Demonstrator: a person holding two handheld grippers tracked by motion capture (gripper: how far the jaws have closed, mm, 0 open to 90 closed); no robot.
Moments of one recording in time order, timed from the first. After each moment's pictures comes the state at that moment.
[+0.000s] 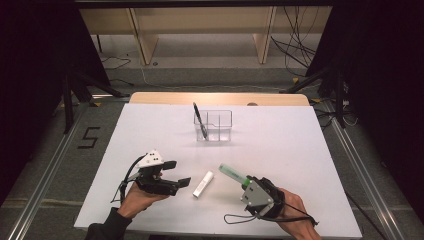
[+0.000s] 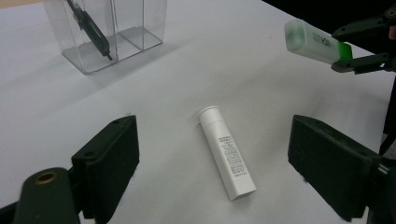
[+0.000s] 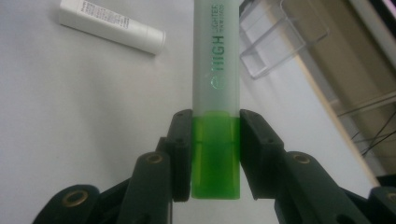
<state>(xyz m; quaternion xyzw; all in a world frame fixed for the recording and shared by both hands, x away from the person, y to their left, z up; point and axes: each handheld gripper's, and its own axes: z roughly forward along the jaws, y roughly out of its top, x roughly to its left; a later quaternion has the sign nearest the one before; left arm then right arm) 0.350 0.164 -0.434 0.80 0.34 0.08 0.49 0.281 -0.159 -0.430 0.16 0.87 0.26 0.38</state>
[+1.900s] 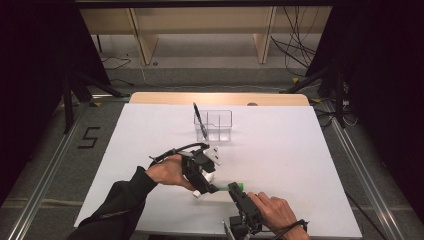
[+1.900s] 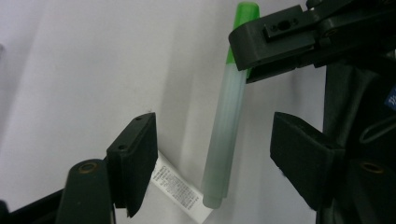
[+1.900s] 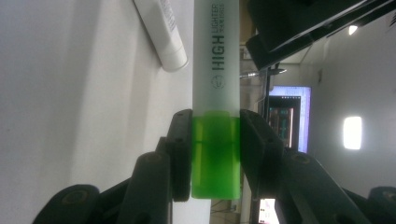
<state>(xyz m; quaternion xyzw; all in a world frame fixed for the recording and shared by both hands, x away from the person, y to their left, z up) 0.383 0.045 -0.394 0.96 0.08 -0.02 0.25 0.253 -0.123 -0.487 -0.15 0.79 0.12 0.59</state>
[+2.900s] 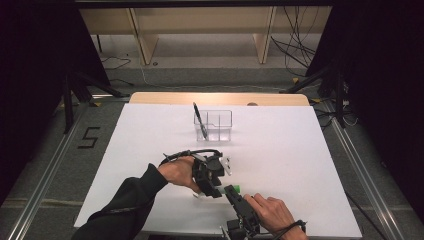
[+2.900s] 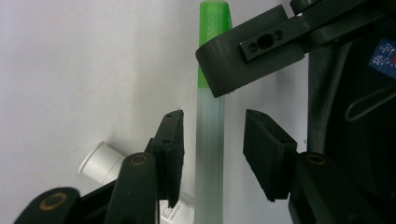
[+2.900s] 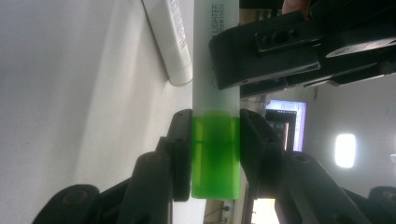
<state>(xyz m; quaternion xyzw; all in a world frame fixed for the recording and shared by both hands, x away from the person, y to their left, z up) 0.381 0.019 -0.405 0.98 0.02 -0.05 0.19 0.250 -0.118 -0.491 -0.19 0.78 0.12 0.59</state>
